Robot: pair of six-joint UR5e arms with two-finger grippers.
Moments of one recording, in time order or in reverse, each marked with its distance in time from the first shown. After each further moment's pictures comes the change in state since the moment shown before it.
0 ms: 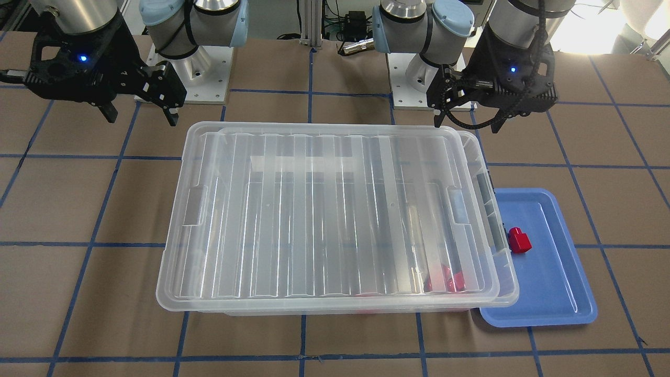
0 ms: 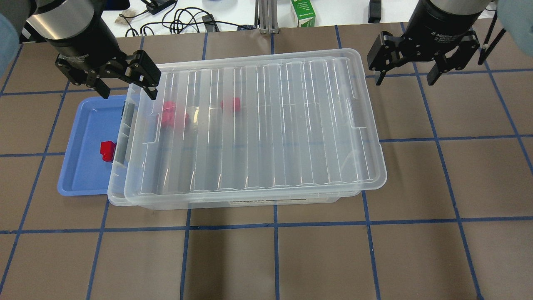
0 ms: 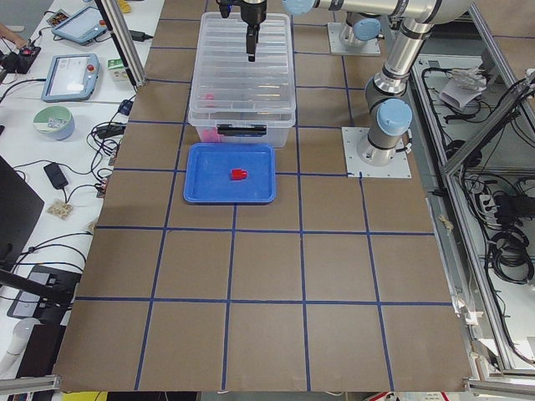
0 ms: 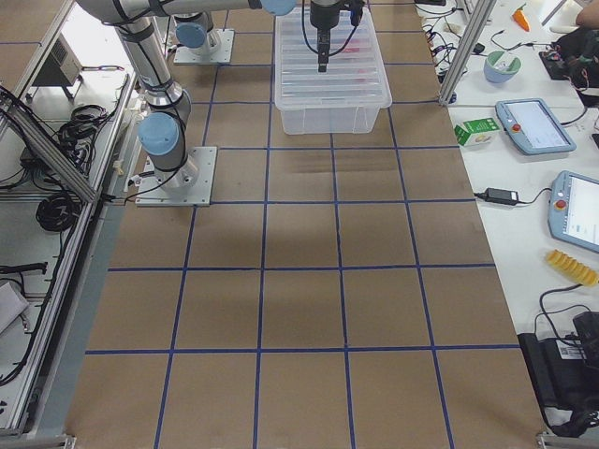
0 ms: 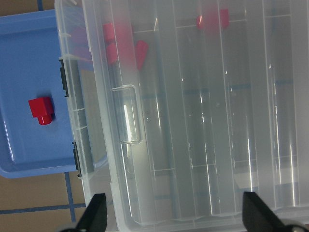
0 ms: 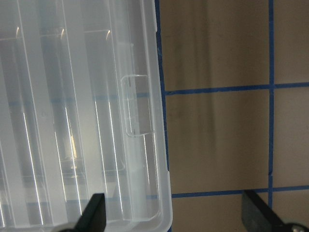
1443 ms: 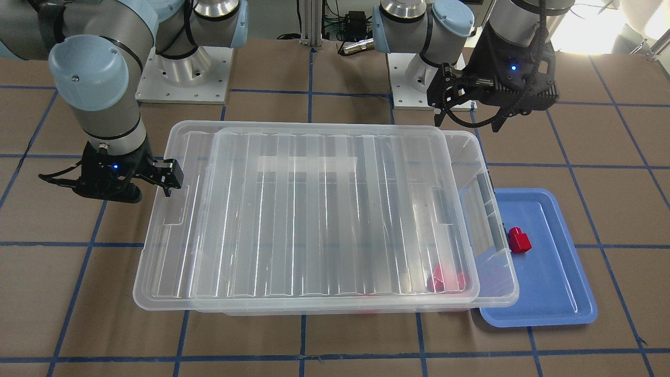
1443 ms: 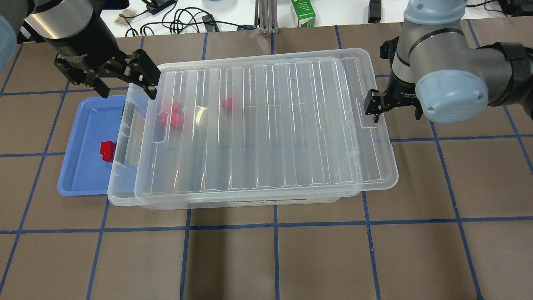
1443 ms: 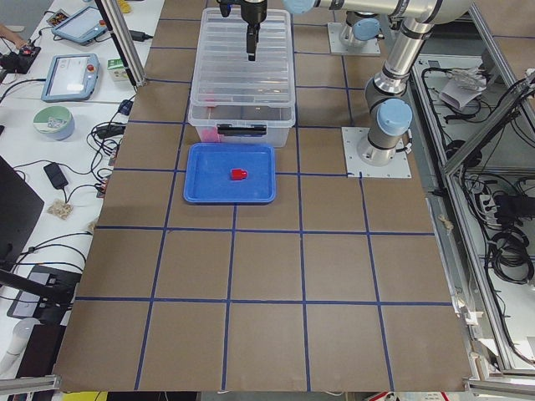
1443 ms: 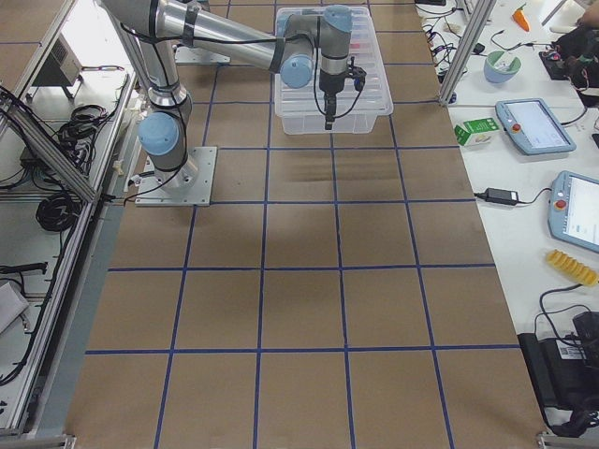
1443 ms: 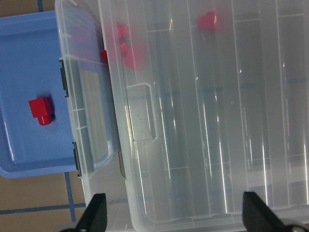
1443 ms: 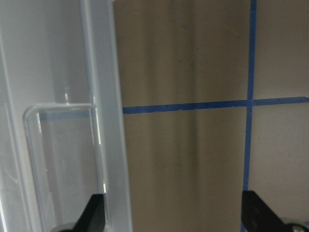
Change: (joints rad) left arm 0.000 0.001 0.002 -0.002 0.000 0.000; right arm -0.025 0.131 0.285 -0.390 -0.218 -0.050
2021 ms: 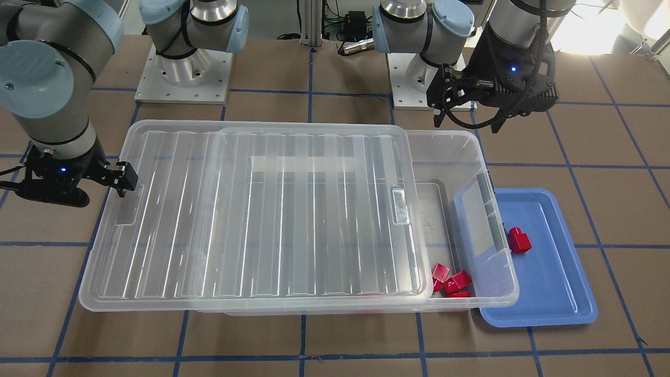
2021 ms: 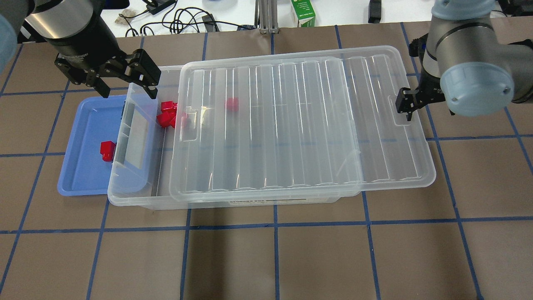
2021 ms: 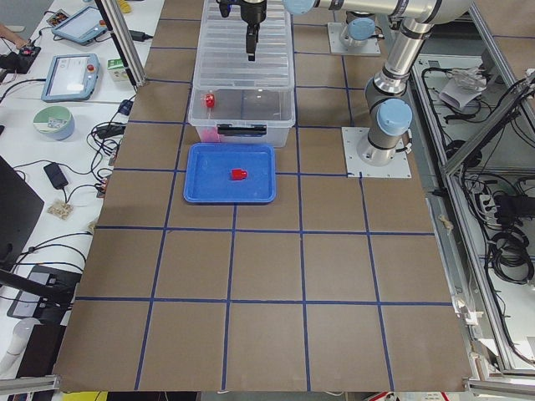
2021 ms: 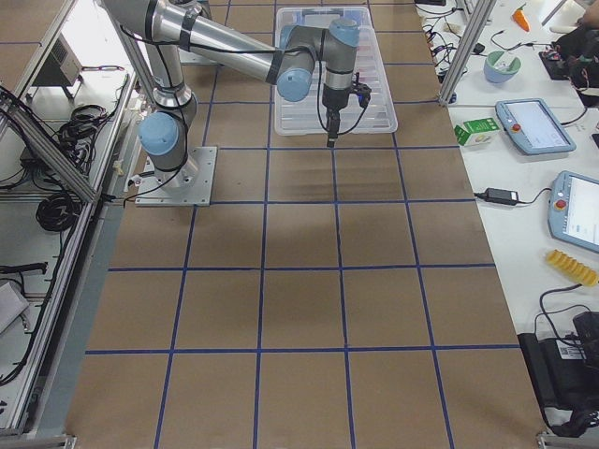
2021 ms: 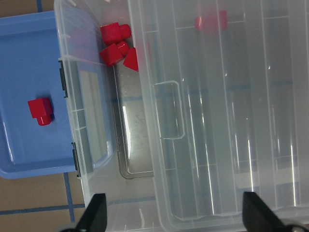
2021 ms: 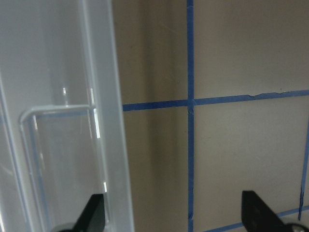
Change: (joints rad) left arm 0.002 -0.002 0.001 0.000 -0.004 0.000; right arm -0.139 0.001 -0.001 -0.002 -0.050 -0.121
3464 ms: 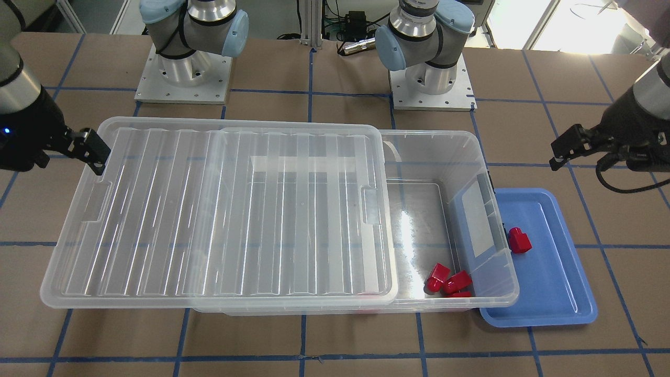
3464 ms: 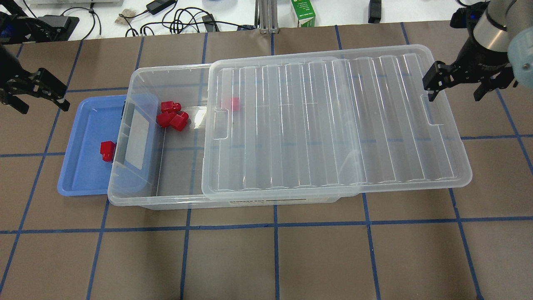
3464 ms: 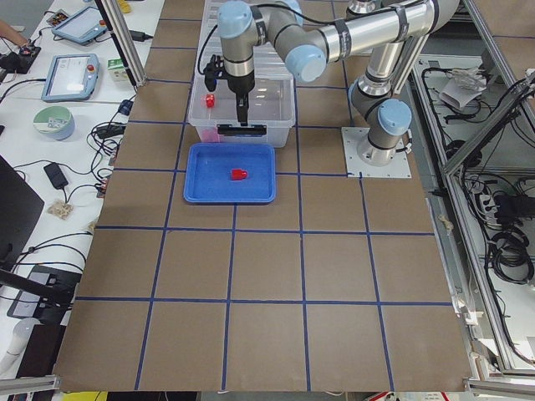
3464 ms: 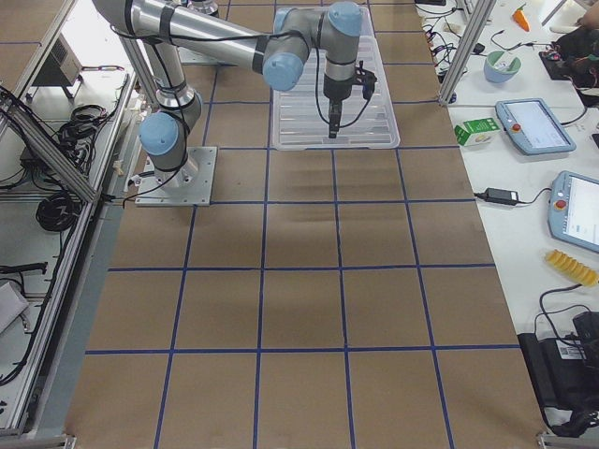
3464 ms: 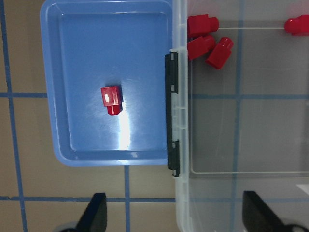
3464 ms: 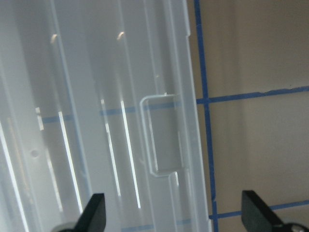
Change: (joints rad) left arm 0.440 -0.107 -0.107 0.161 0.017 0.338; right arm -0.057 -0.108 -0.145 0.220 0.205 0.000
